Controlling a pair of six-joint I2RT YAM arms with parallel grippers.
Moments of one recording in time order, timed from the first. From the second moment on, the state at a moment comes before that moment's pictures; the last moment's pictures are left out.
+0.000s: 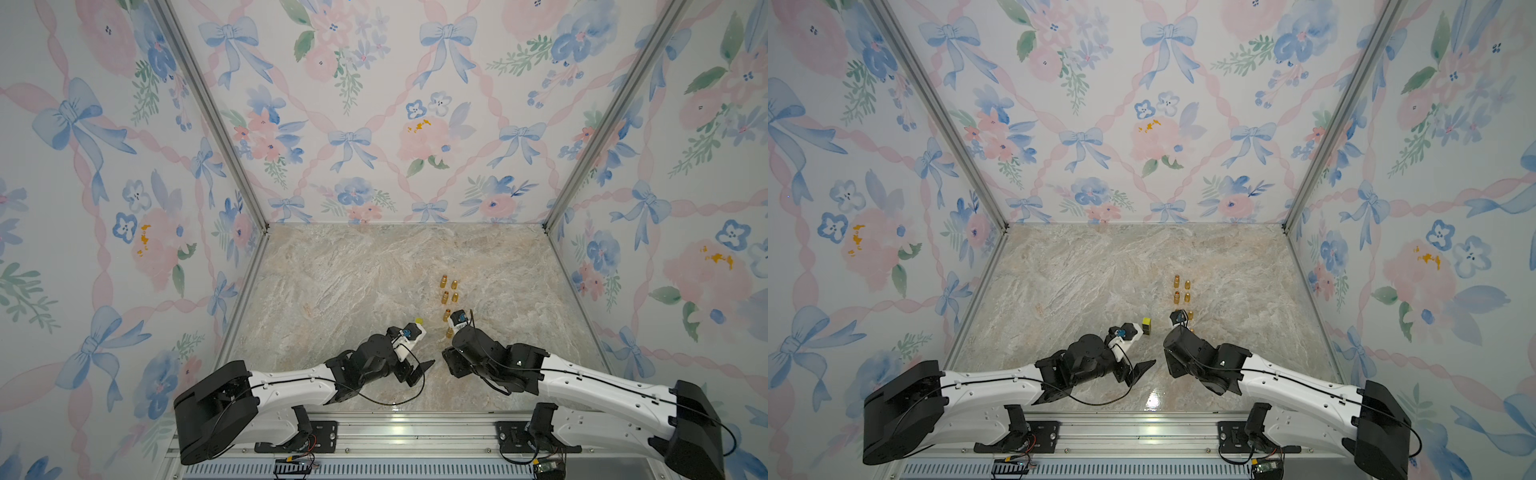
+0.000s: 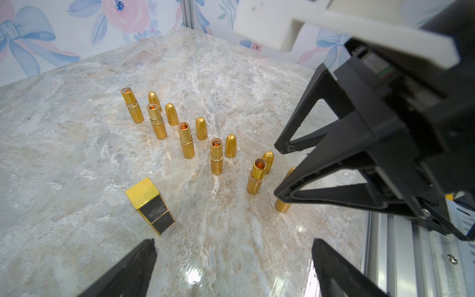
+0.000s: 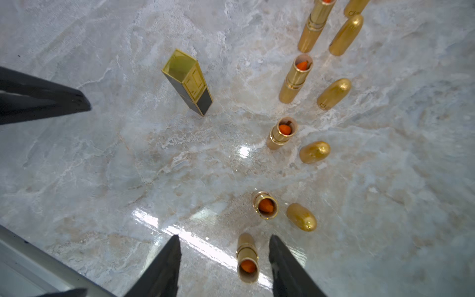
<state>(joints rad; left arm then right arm) -1.04 1.22 0.40 0.44 -0.03 -0.06 1.01 1.06 0.71 -0.61 0.29 0.58</state>
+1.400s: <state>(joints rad) -0.85 1.02 0.23 0.45 -0.19 -0.15 0.89 1.88 1.36 -0.77 0.22 0.74</state>
